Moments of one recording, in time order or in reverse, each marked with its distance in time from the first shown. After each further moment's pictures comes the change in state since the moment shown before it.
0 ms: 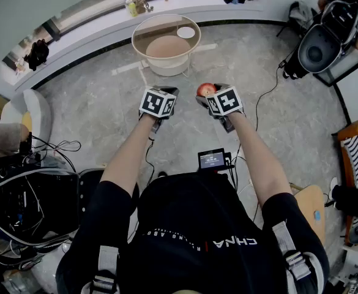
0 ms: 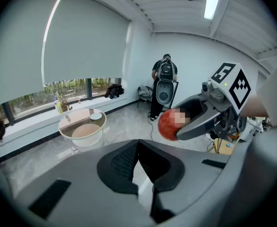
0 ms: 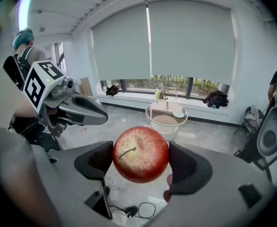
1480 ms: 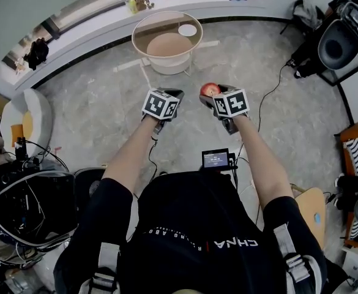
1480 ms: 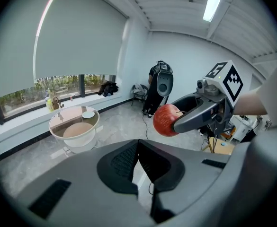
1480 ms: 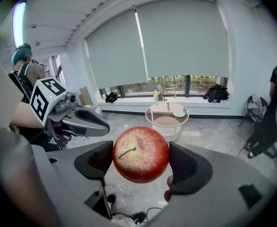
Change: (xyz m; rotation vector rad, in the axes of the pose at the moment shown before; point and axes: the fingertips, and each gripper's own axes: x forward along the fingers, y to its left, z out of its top) left arm 0.059 -0.003 -0.002 0.003 0.017 -0.098; right arm 0.019 -0.044 -0.002 0.102 -0.063 0.046
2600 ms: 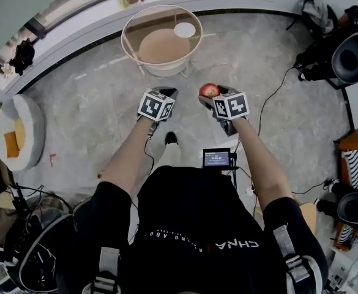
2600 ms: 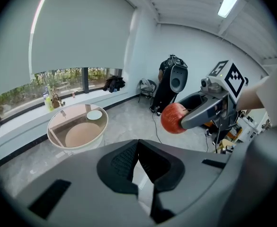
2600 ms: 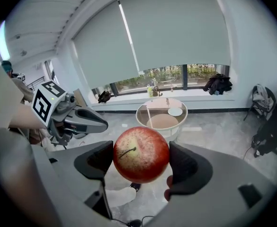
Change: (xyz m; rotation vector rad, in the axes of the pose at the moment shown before) left arm 0.135 0.186 0.087 -0.014 0.063 0.035; right arm 0.161 -0.142 0.103 0.080 0.065 0.022
